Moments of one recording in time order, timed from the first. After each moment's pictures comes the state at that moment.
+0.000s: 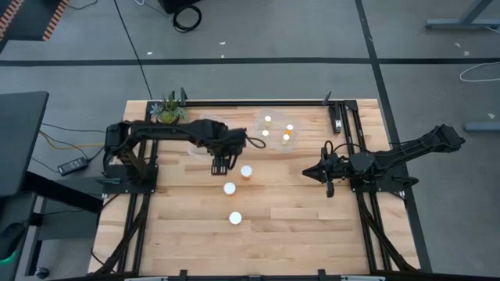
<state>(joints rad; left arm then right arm) 0.13 1.74 1.43 -1.07 -0.14 0.15 0.25 0.52 0.04 0.33 0.26 0.29</state>
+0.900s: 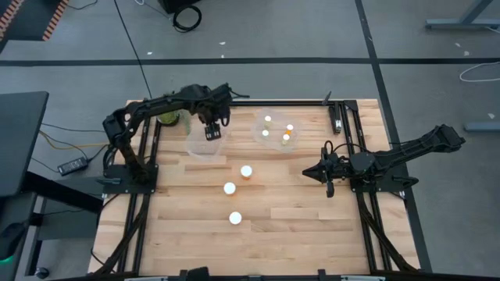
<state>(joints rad) 0.54 1.76 1.43 -1.04 -0.13 0.33 0.25 0.52 0.04 0.33 0.26 0.29</state>
